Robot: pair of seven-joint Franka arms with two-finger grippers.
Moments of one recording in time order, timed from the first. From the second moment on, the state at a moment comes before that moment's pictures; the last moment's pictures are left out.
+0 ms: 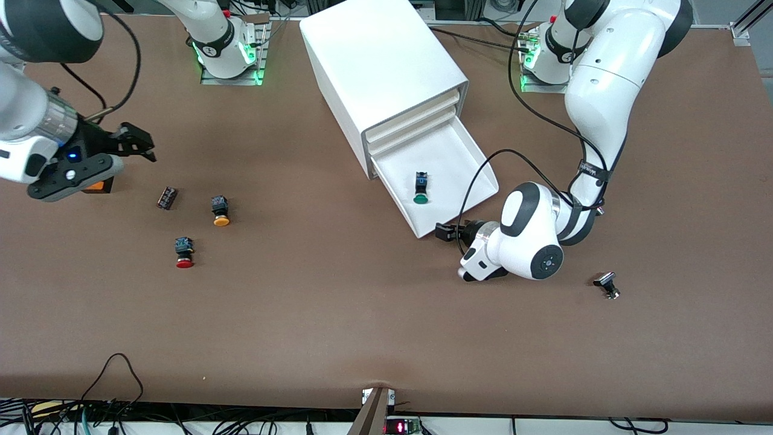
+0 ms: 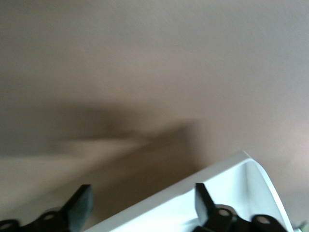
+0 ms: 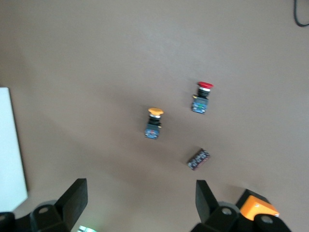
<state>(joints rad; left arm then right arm) -0.20 0.86 -0.22 -1.33 -0.35 1.85 -0.37 0.11 0.08 0.01 -1.64 0.02 1.64 -0.33</state>
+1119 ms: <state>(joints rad) -0.06 0.50 -0.14 -1.28 -0.04 1.66 -0.54 0.33 0.36 0.33 -1.46 0.04 1.87 0.57</state>
